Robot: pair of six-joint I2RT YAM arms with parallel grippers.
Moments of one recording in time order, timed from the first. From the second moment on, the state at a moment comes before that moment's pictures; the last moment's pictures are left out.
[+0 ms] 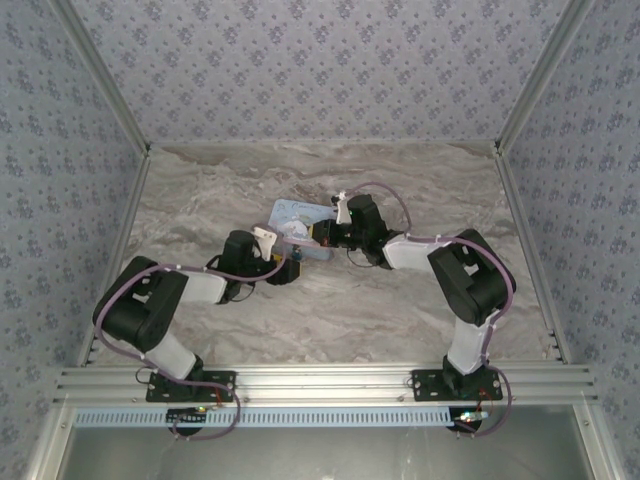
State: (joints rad) left arm -0.46 1.60 0.49 0.46 0.43 -0.30; right arm 0.59 1.83 0.95 0.38 -0.43 0.68
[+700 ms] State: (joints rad) left arm -0.51 1.73 0.58 0.53 0.33 -0.29; right arm 0.60 1.82 0.95 0.38 -0.41 0.68
